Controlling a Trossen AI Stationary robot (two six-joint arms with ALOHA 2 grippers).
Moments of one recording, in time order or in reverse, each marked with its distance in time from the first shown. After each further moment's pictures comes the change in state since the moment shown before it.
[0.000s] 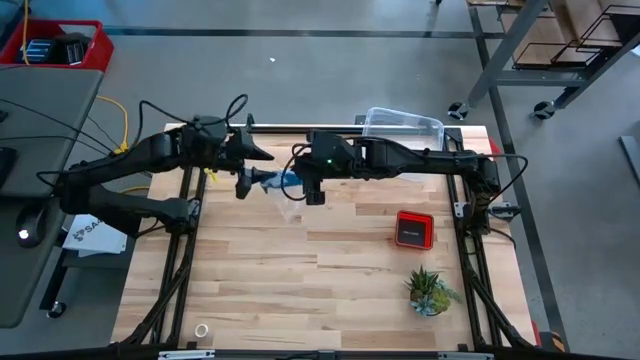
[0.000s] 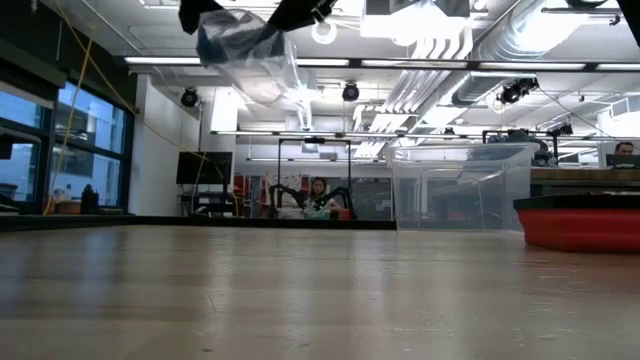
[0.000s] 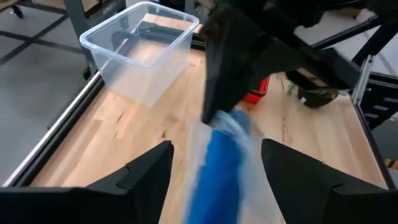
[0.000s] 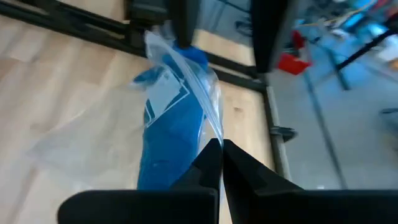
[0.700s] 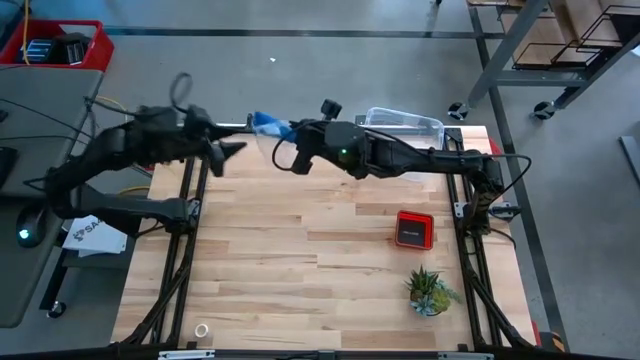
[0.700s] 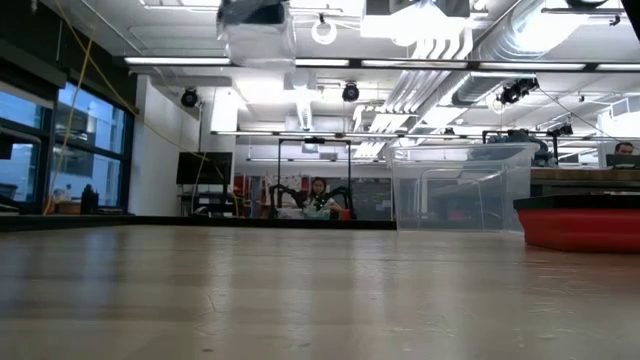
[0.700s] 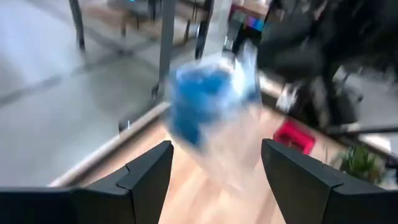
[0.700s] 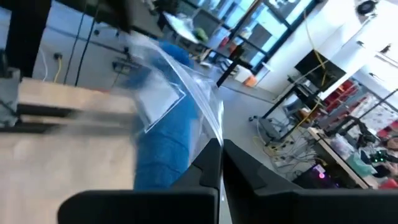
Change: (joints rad) left arm -0.014 -0.125 0.197 -0.219 -0.338 -0.238; right arm 0.010 -0.025 0.002 0.369 0.437 -0.112
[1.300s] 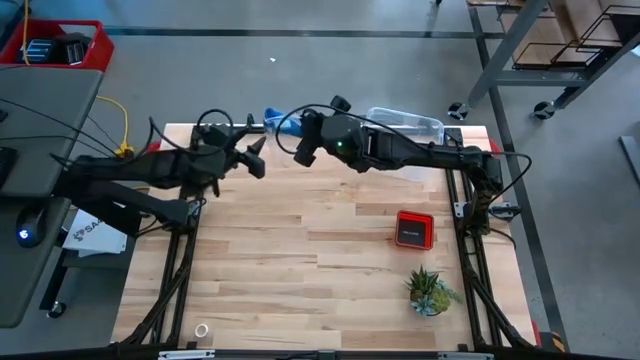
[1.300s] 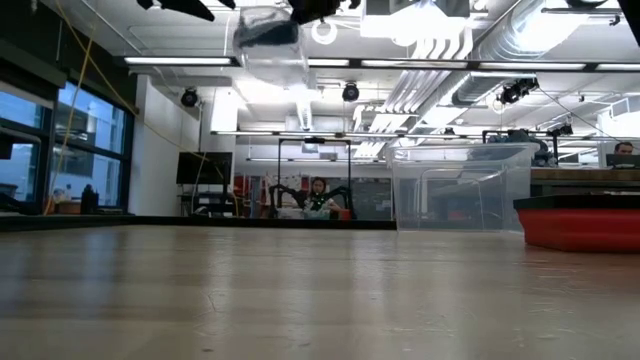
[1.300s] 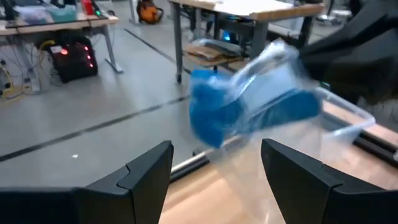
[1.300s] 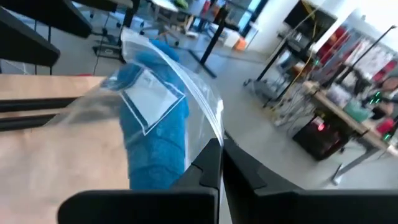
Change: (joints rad) left arm -0.306 0.125 -0.215 0.318 -0.744 -0.100; right arm -0.052 0.000 -0.001 -0.117 0.070 0.210
